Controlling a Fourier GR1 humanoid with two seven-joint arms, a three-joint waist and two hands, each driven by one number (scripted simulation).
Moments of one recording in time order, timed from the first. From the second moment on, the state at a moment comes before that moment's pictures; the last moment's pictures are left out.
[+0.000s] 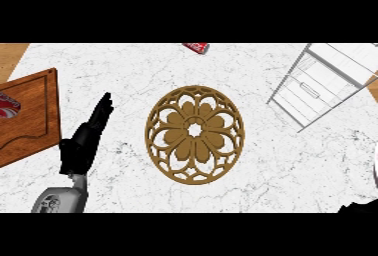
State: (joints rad) left arm -0.12 0.13 -0.03 -1.49 -0.10 0.02 0.03; right arm 0.46 -0.84 0.10 -2.24 0.11 0.11 -0.20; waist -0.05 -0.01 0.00
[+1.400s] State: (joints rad) left arm -0.18 0.09 -0.05 -1.43 -0.13 0.00 0.01; right arm 0.08 -1.06 -0.66 -2.03 -0.47 0.15 0.21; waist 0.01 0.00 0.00
